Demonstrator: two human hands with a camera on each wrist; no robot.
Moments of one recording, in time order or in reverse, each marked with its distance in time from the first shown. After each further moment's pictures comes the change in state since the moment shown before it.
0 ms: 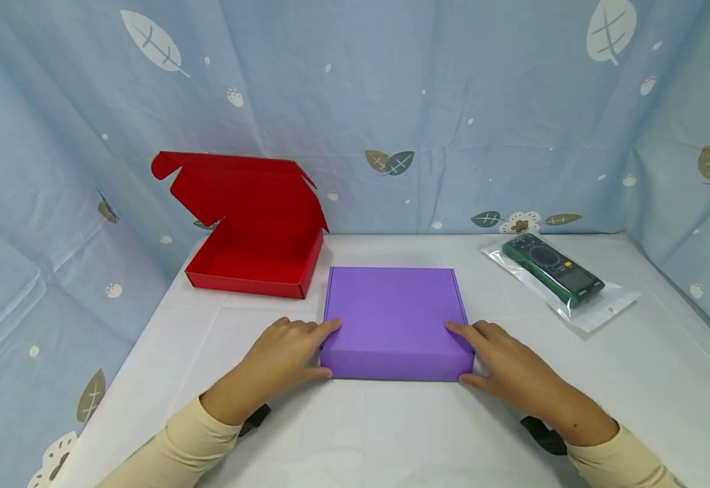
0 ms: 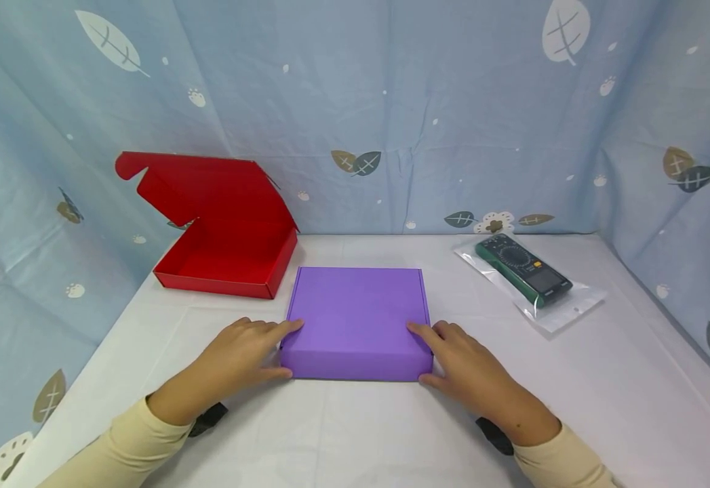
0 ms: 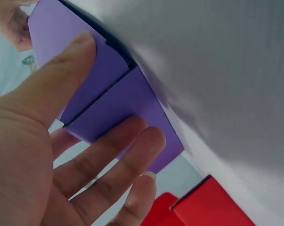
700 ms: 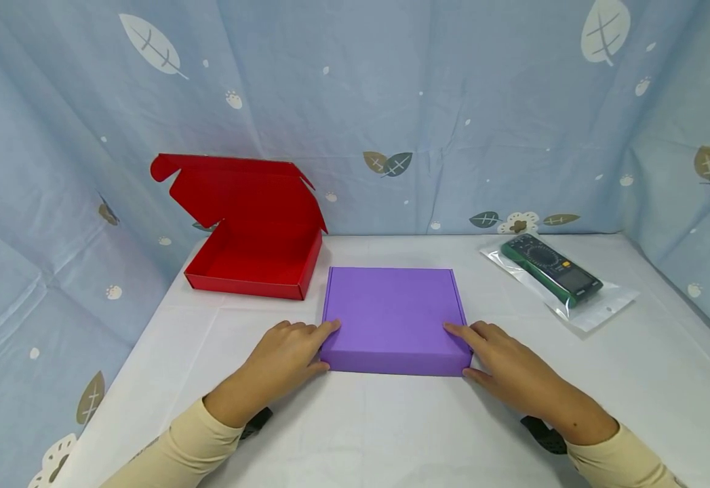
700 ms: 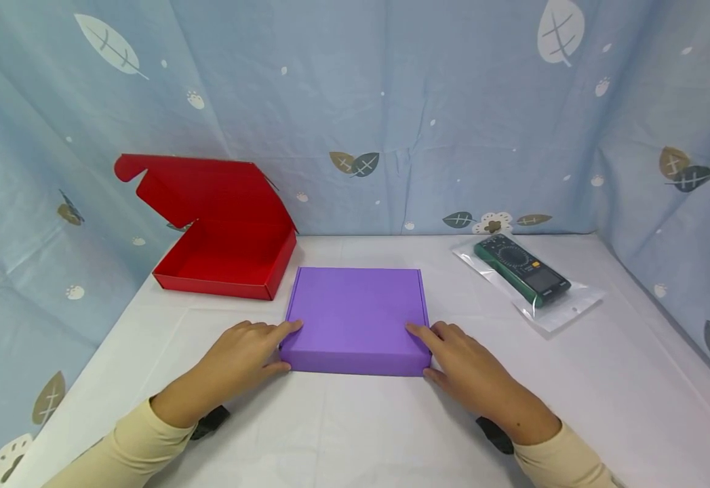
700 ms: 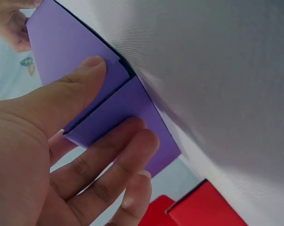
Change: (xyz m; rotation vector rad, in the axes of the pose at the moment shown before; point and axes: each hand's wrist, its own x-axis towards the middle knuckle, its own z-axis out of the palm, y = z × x) left_hand -0.001 0.004 0.004 -0.005 0.047 -0.006; right_hand -0.003 0.000 -0.001 -0.021 0.021 -0.039
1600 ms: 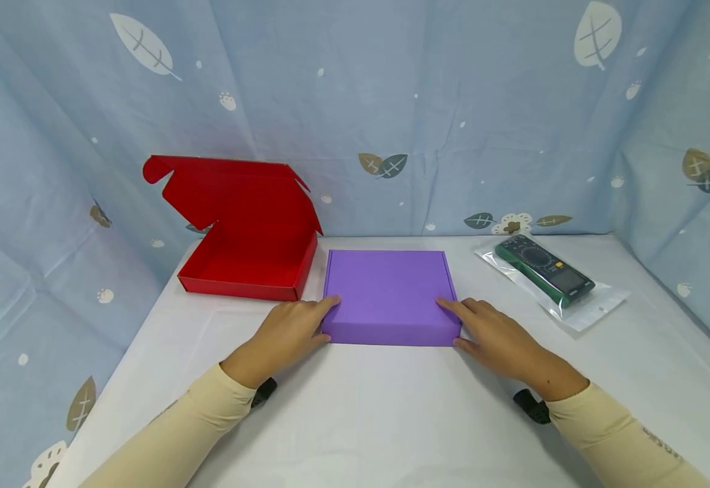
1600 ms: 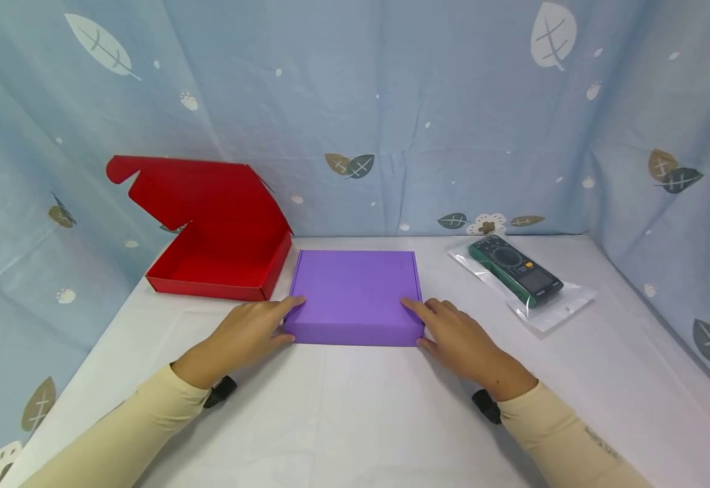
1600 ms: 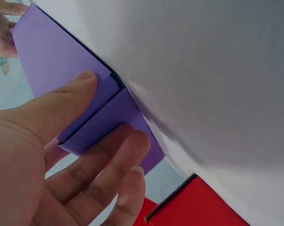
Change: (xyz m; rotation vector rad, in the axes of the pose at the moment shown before) left_hand 0.040 -0.022 0.011 -0.115 -0.024 -0.057; right_hand 0.037 0.029 0.006 -0.047 0.050 -0.047
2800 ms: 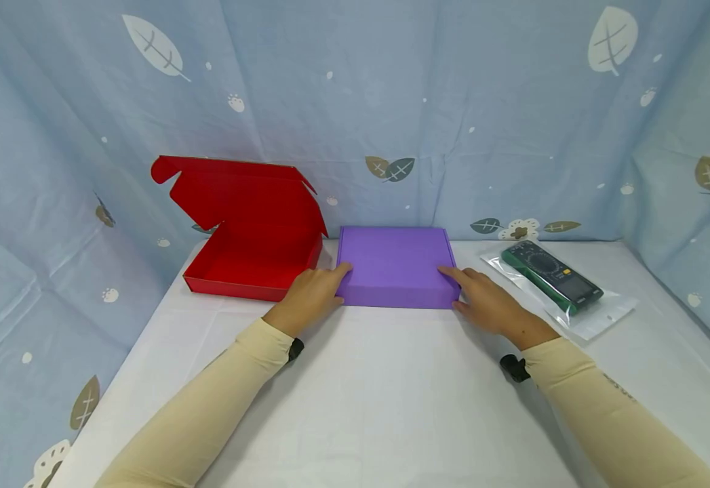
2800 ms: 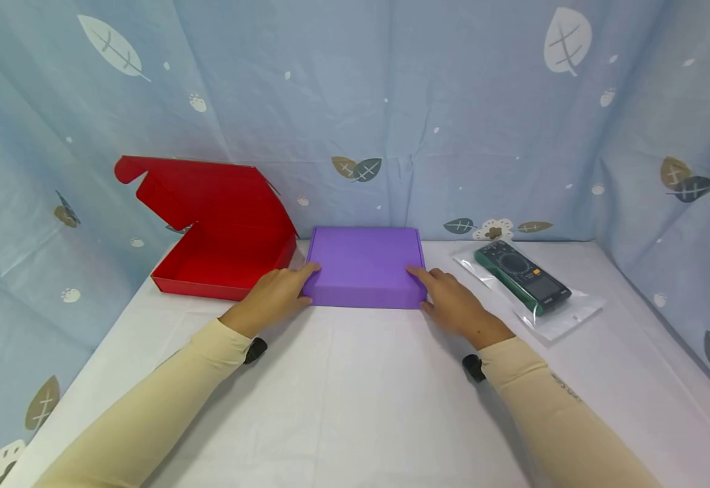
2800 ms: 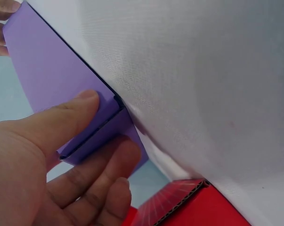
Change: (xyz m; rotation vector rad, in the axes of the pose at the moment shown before) left_hand 0.066 -0.019 0.008 -0.020 -0.045 -0.108; right_hand 0.067 0.034 0.003 0.091 -0.081 0.115
